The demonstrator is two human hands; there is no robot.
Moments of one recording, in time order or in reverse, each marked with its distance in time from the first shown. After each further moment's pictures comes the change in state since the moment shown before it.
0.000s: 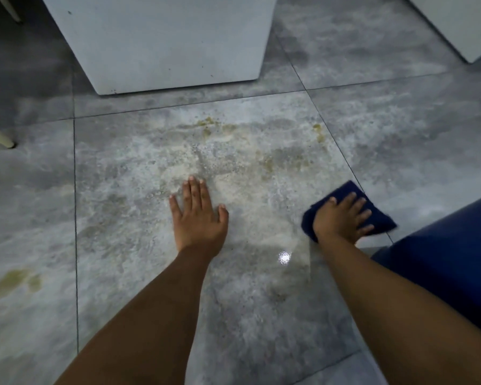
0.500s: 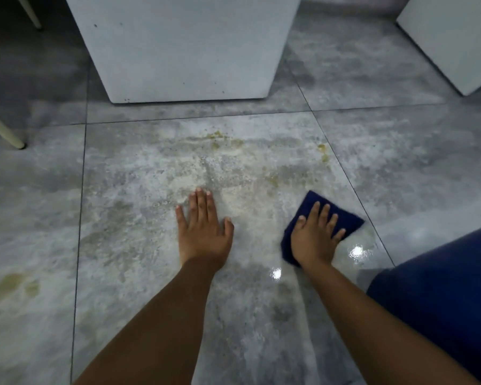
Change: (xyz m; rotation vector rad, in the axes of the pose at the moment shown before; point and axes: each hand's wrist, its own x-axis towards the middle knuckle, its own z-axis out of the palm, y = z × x) left_hand -0.001 0.000 -0.001 -0.019 0.003 0.010; right_hand -0.044 -0.021 0.014 -0.199 -0.046 -0.363
